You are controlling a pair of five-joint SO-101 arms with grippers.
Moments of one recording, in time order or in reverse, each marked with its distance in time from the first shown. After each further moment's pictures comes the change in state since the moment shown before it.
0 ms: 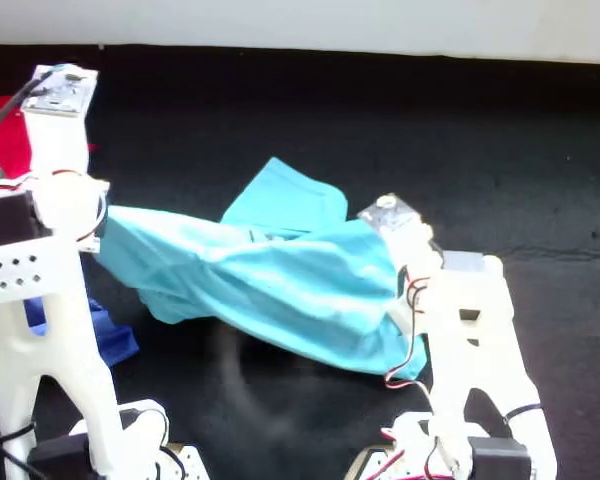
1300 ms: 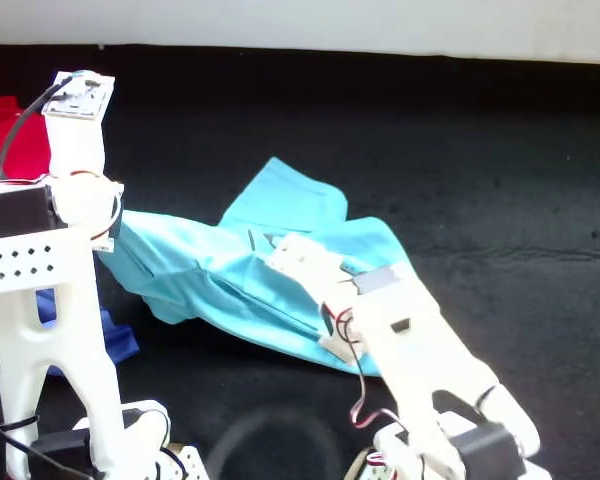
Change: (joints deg) left arm 2.2 0.9 3.6 -2.4 1.5; right arm -24.8 6.2 3.9 -2.4 -4.8
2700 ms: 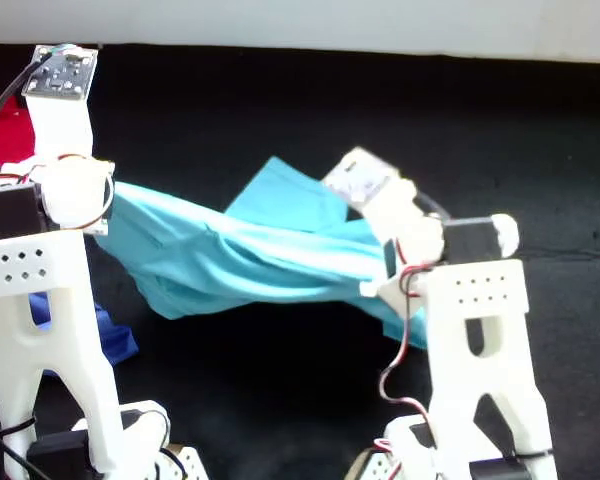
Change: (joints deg) left arm 0.0 0.0 -5.5 -2.7 2.0; right arm 15.3 -10.5 -31.5 31.6 6.9
